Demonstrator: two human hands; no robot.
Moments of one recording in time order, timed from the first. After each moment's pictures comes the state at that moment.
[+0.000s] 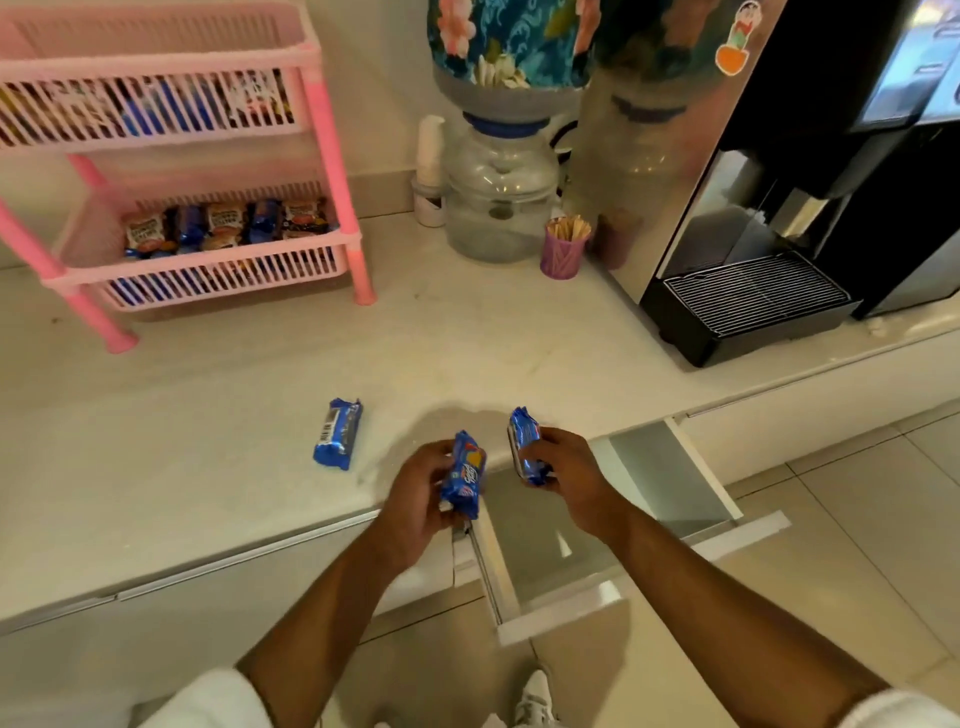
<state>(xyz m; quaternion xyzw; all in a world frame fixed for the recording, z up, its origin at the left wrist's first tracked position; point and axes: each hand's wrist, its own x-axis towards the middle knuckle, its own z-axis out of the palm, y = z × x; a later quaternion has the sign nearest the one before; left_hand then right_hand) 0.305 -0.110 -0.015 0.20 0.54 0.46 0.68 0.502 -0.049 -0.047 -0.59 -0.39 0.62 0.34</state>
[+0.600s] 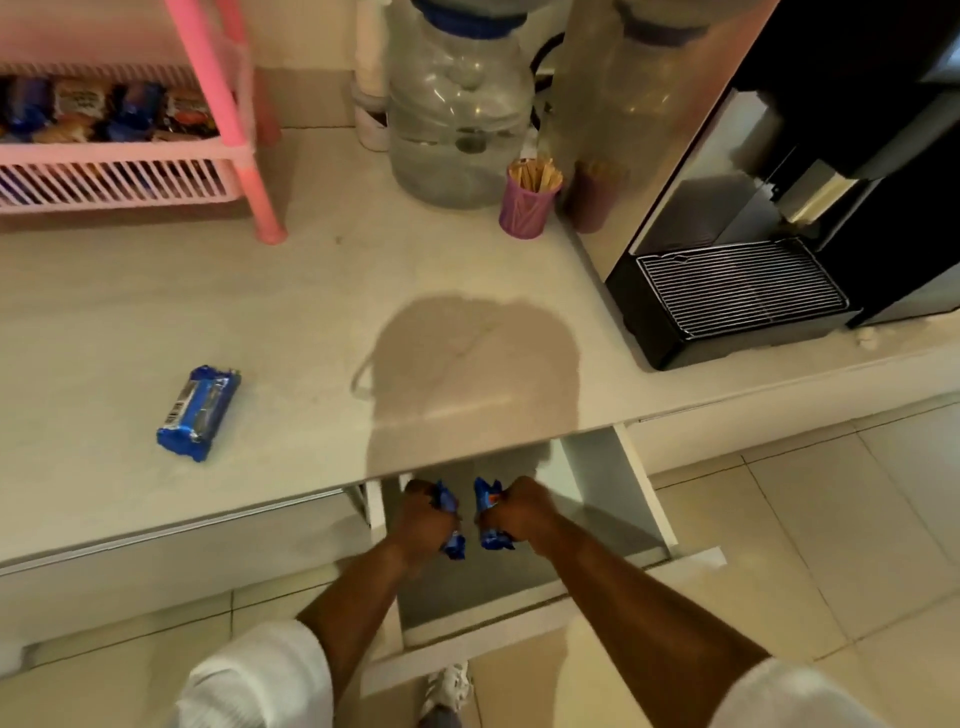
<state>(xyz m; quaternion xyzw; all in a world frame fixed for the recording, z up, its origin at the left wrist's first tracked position) 0.432 -0.050 -0.167 0.29 0.69 0.27 0.61 0.587 -0.005 -0.163 -0.71 -0.52 0.47 -0.06</state>
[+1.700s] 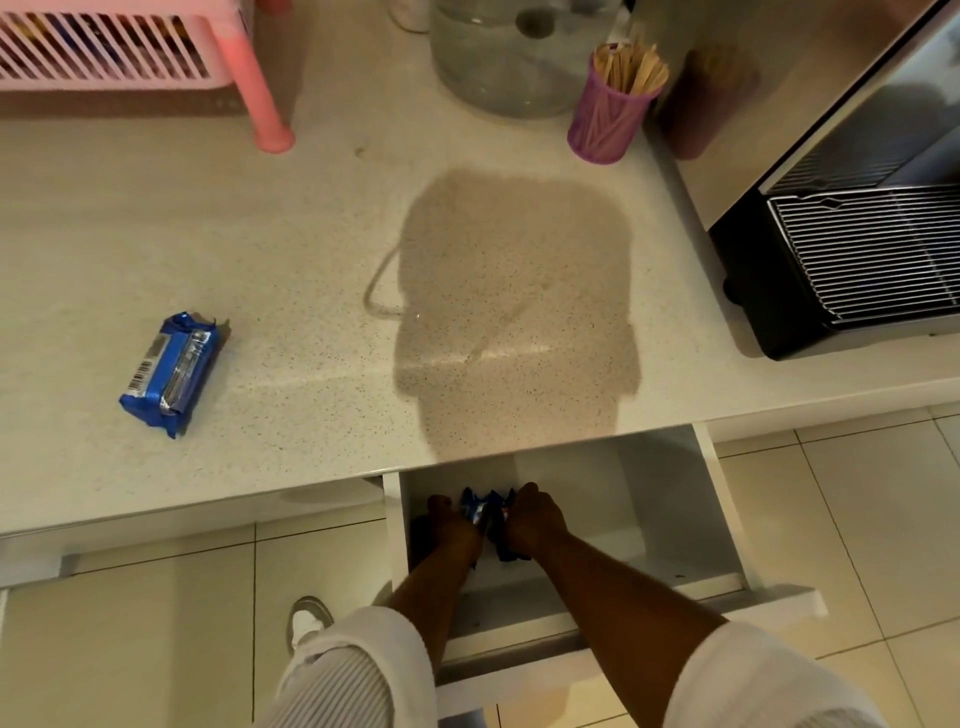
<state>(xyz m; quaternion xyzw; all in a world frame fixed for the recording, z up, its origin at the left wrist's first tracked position) 0.456 -0.047 -0.250 0.13 0.83 0.10 0.54 0.567 -0.008 -0.282 -0.70 -0.53 0.43 -0.20</state>
